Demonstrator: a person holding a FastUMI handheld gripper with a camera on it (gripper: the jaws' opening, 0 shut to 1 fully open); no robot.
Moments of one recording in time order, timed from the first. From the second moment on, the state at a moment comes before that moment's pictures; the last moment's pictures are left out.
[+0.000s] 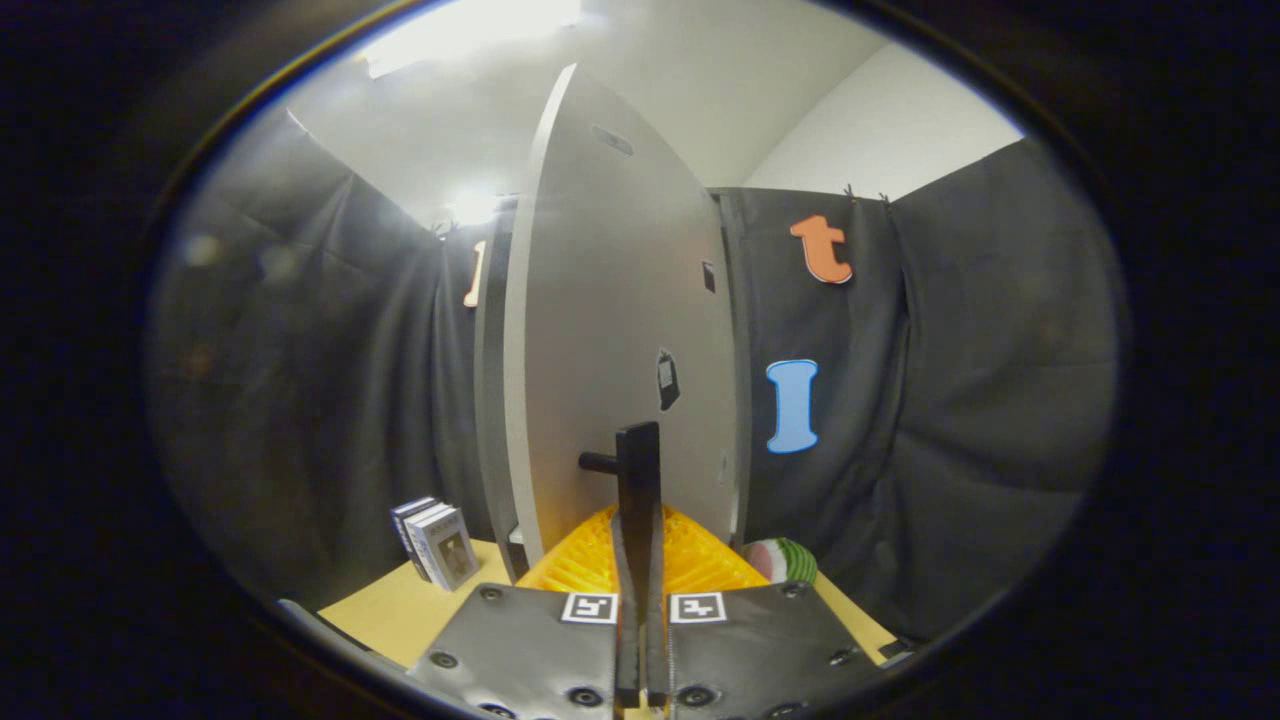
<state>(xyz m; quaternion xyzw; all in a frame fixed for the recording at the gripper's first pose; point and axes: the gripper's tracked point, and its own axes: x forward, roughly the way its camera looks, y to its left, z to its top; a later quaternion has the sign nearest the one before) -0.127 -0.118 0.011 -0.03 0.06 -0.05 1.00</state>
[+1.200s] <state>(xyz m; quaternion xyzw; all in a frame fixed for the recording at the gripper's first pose) -0.199 -0.235 0.034 -0.04 0.03 -0.24 0.97</state>
